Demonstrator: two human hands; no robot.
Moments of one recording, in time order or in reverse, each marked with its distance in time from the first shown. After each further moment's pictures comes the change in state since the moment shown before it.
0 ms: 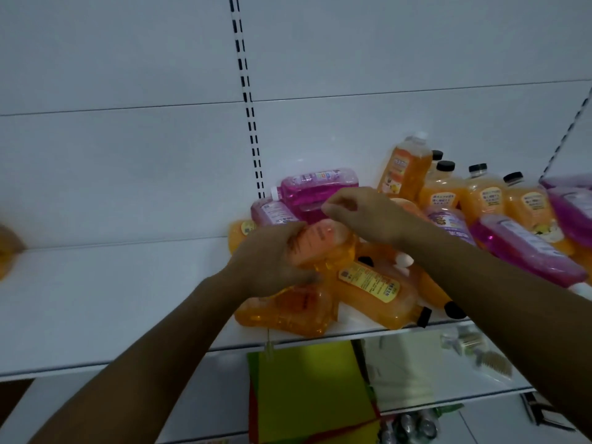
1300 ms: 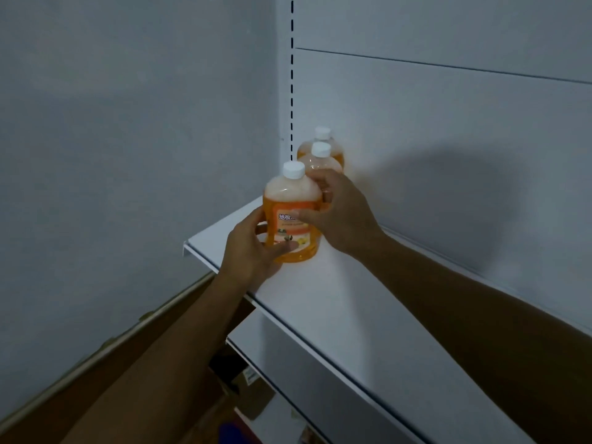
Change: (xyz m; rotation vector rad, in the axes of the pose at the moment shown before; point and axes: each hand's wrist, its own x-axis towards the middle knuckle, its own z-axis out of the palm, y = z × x) left_hand -0.291 -0.385 -0.176 -0.367 0.854 -0.881; right_hand 0.184 -0.412 0.404 0.482 -0.303 -0.551
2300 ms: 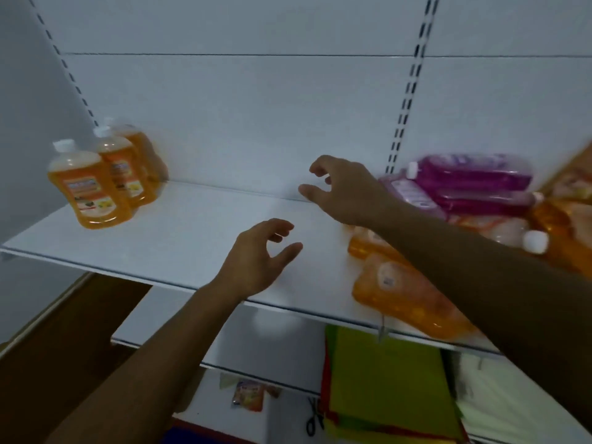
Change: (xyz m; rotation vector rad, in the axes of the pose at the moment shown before) left_hand -0.215 0.143 0.203 0.288 -0.483 0.413; right_hand -0.273 0.013 -0.268 -0.535 0.143 0.271
